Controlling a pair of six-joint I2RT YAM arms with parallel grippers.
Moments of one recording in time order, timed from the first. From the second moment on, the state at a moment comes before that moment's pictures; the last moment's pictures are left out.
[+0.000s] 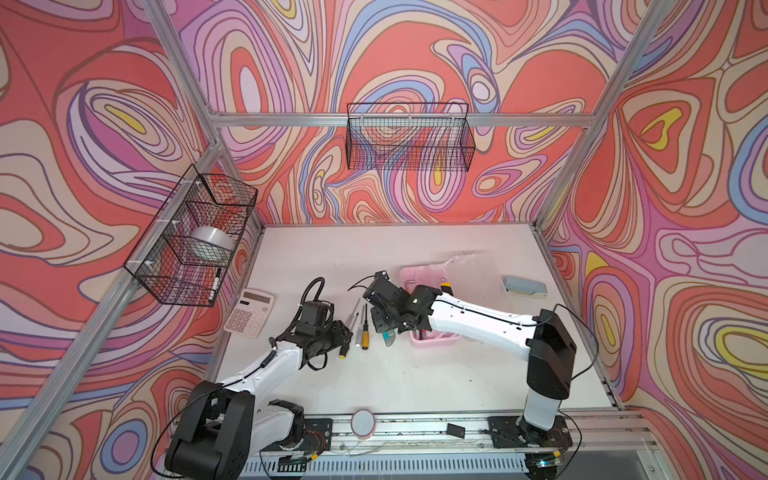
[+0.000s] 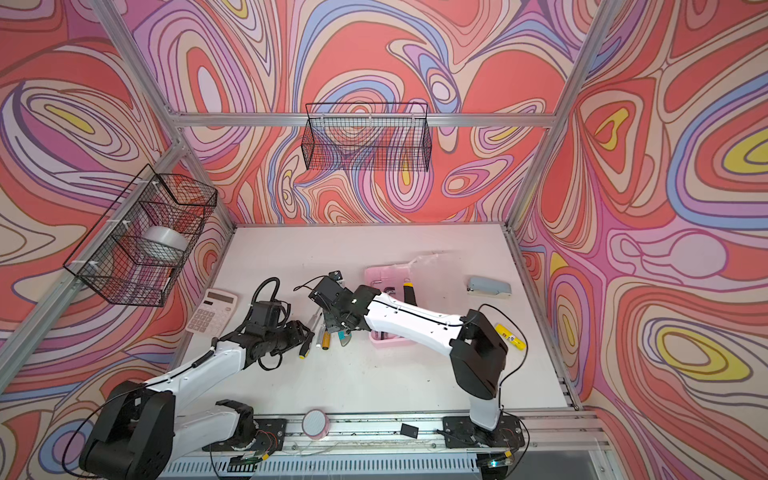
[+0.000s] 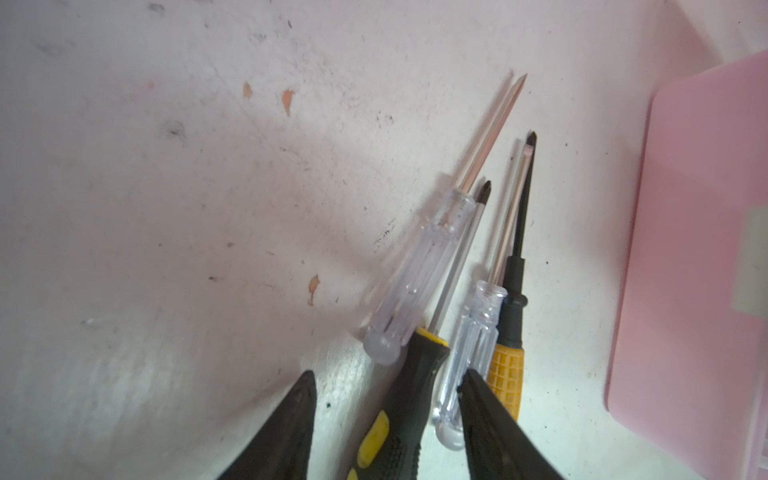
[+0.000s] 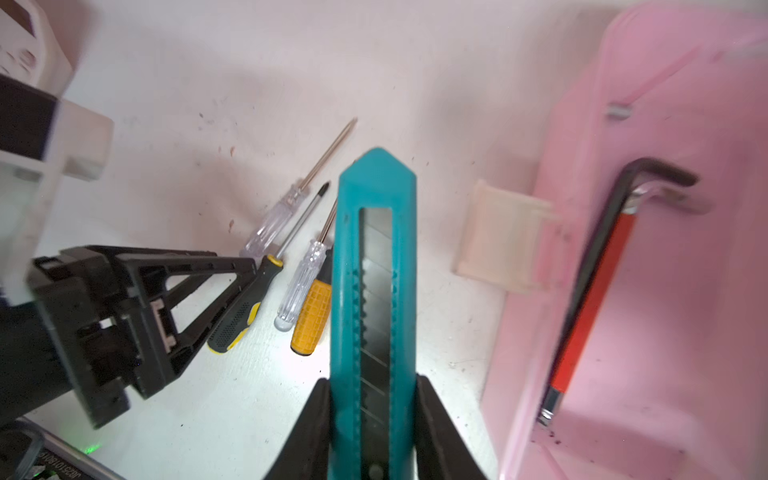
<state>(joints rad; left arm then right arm) -0.26 1.19 0.45 -0.23 0.18 -0.70 1.01 1.80 1.56 -0.80 0.25 0.64</state>
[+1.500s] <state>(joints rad) -0.26 1.17 0.47 -0.26 0.16 -0.68 0.65 1.62 1.42 -0.95 0.48 0.47</state>
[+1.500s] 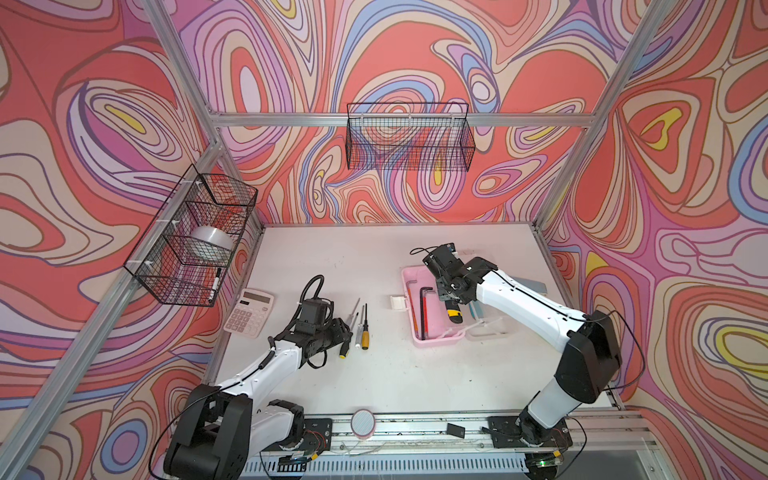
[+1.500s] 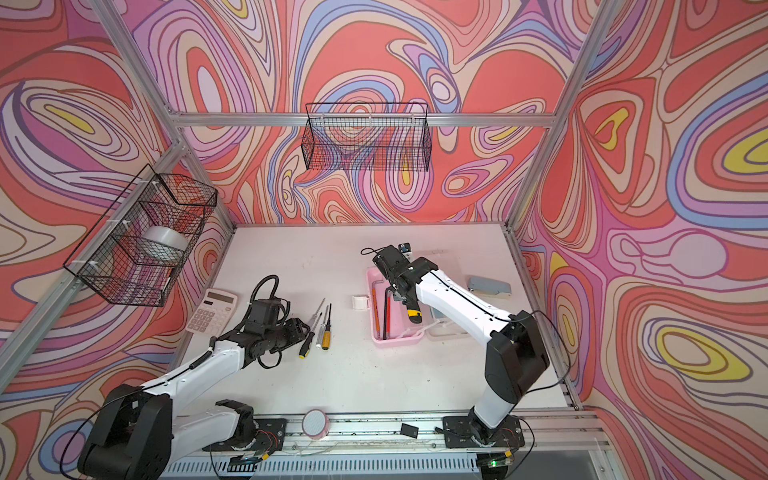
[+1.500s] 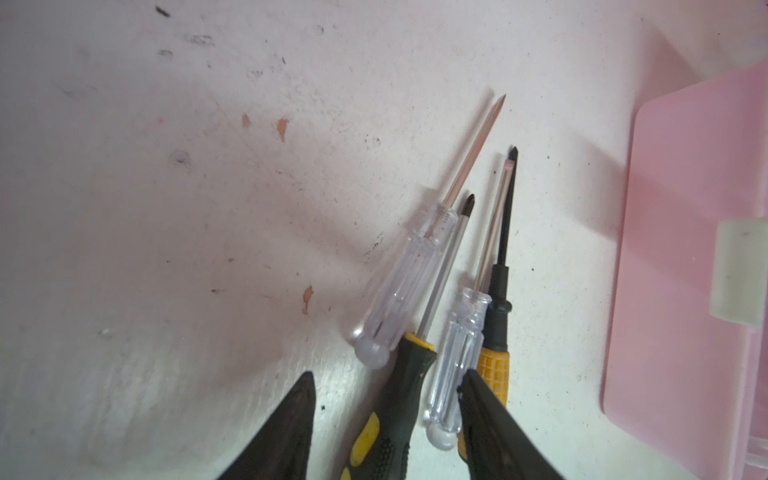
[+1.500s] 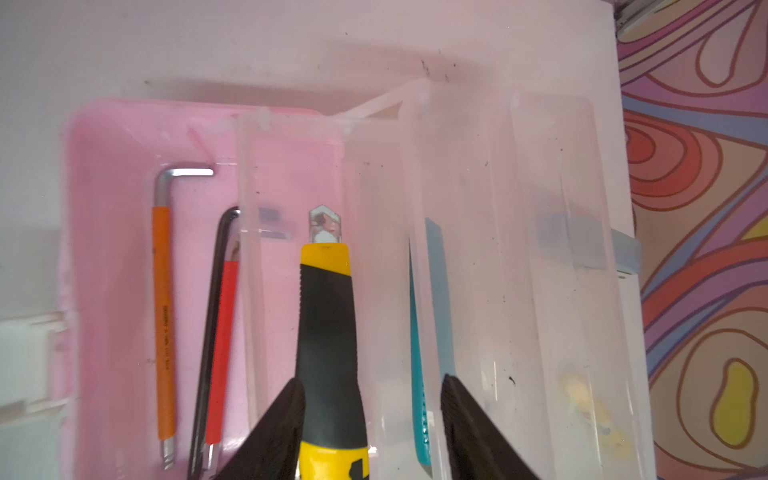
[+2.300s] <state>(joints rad) -0.41 1.15 0.53 -0.42 0.00 -0.64 0.84 1.58 1.32 -0.74 0.26 0.59</state>
